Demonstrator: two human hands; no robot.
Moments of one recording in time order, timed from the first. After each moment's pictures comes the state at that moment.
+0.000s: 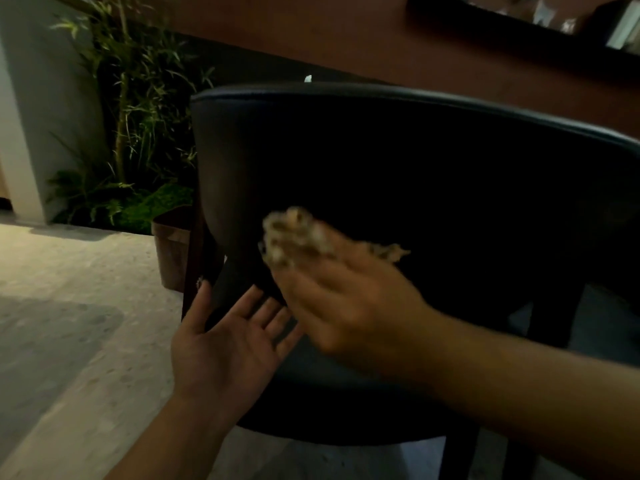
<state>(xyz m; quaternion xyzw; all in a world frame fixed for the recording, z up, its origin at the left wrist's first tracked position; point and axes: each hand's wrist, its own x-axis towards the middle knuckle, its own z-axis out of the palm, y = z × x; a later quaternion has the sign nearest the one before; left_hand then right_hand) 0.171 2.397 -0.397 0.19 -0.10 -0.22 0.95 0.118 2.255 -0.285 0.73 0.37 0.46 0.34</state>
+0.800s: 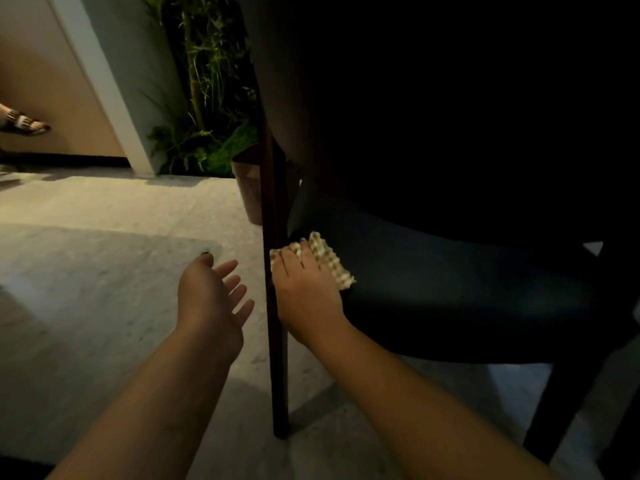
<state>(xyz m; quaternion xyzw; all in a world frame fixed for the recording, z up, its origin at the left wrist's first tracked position) 0.161 2.466 -0.419 0.53 0.30 0.03 0.80 0.202 2.366 -0.495 0.97 0.18 0.17 -0.03</state>
